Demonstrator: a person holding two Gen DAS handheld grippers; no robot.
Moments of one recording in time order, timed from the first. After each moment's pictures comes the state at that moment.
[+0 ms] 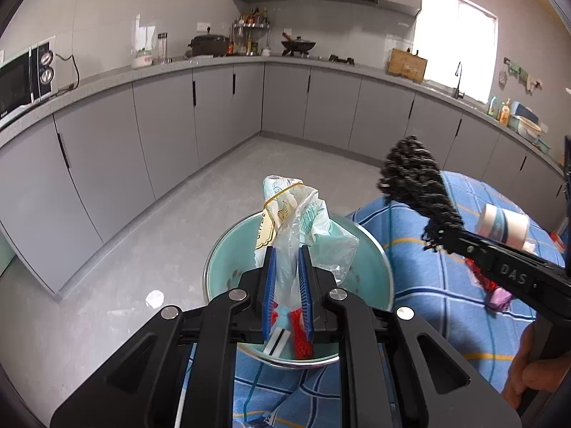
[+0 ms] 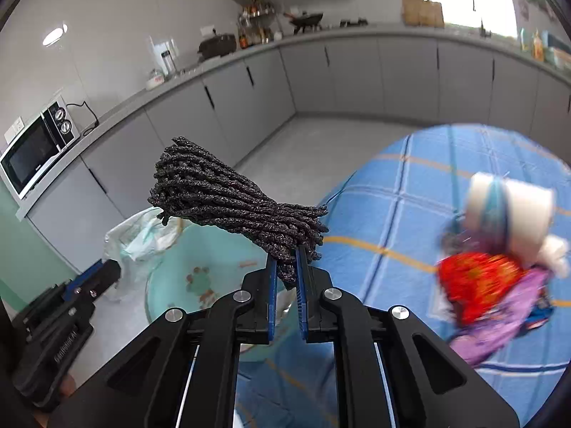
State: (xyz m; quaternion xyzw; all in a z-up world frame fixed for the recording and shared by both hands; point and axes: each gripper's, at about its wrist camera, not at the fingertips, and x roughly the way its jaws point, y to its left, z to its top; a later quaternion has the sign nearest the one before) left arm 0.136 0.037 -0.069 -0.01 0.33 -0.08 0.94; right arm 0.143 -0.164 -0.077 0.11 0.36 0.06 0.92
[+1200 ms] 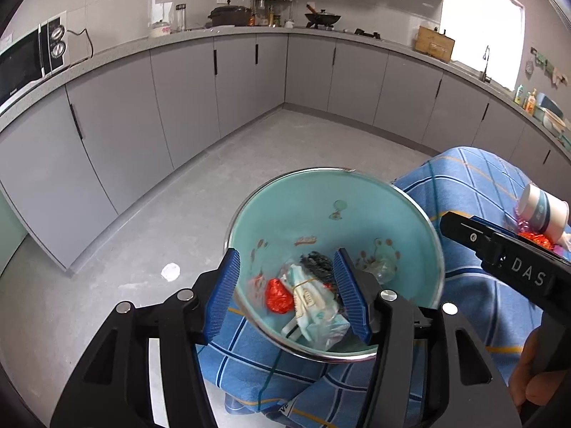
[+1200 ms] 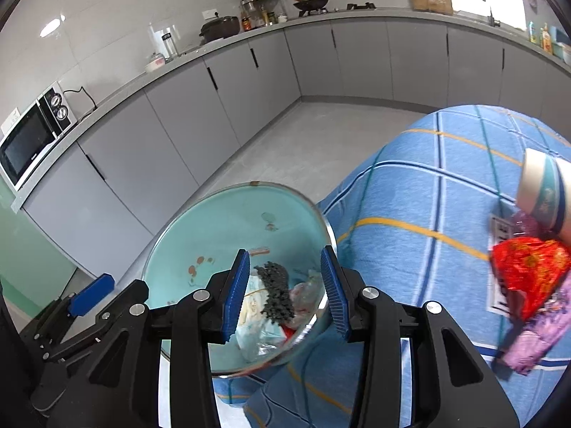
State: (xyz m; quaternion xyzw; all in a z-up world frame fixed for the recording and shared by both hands) left arm 0.154 0.046 -0.107 -0.01 0.37 -0.03 0.93; right arm 0.160 -0.136 -0.101 0.11 0.38 0.06 0.92
